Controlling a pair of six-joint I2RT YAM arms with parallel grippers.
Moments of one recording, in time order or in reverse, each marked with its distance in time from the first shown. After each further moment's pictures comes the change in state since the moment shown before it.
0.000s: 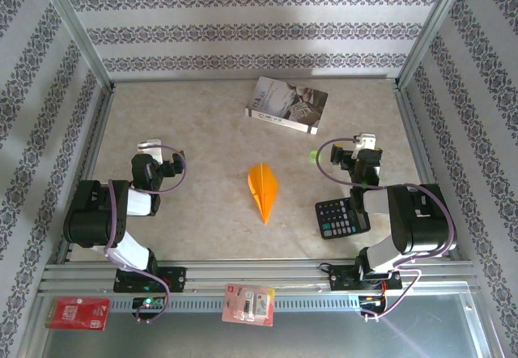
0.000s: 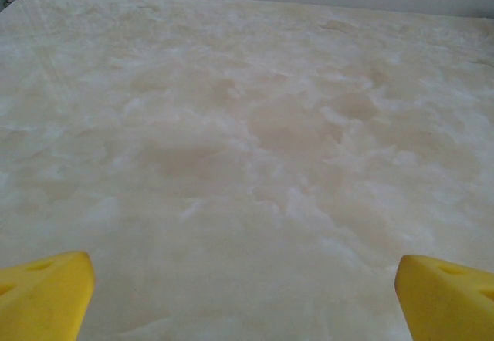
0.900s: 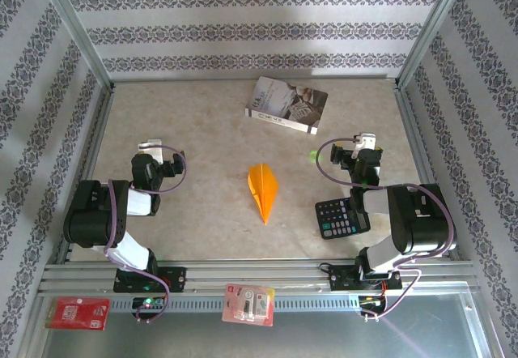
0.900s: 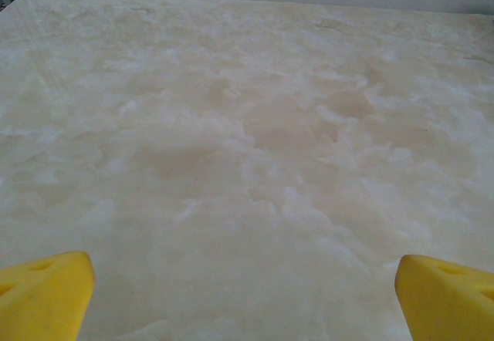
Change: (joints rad) left arm 0.000 0.000 0.000 0.000 0.013 0.016; right arm 0.000 0.000 0.000 0.009 0.000 -0.005
